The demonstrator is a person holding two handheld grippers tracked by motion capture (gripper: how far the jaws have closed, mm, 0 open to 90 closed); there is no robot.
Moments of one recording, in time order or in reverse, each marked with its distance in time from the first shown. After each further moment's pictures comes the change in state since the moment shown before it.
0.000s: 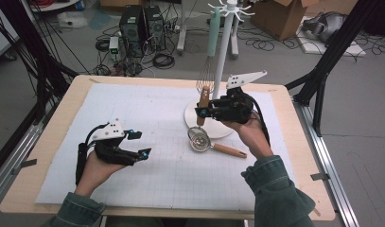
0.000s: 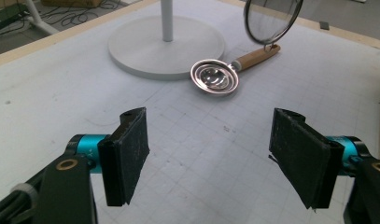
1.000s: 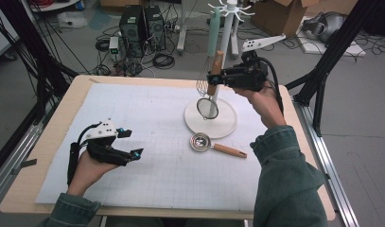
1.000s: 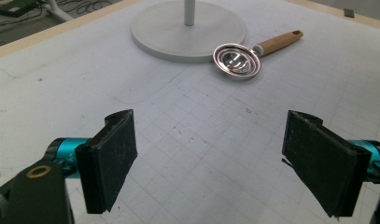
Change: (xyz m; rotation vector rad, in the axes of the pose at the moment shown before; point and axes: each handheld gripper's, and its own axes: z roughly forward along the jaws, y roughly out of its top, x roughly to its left) left arm 0.013 -0.008 -0.010 0.046 0.047 -0.010; right arm -0.034 0.060 -0.037 -0.031 -0.053 -0.005
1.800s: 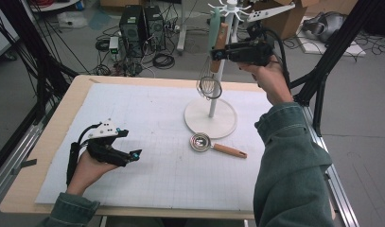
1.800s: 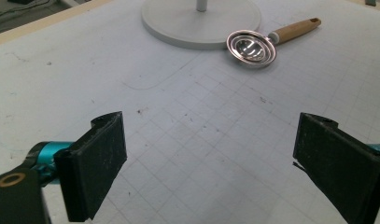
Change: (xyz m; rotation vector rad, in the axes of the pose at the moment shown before) left arm 0.005 -0.007 0.003 0.037 0.036 -0.017; right arm -0.015 0.052 -0.015 -0.010 -0.035 -0.015
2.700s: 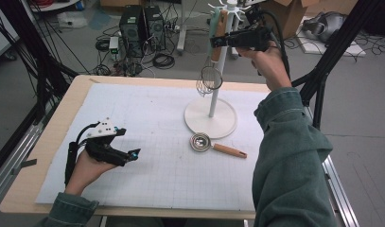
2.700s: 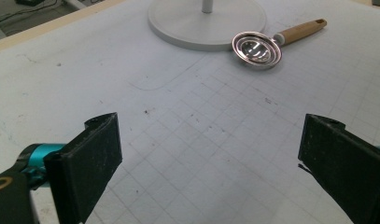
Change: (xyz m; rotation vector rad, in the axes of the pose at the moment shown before) left arm 0.001 0.002 -0.004 -0.009 0.014 0.004; right arm -0.019 0.023 0.003 0.035 -0.046 0.071
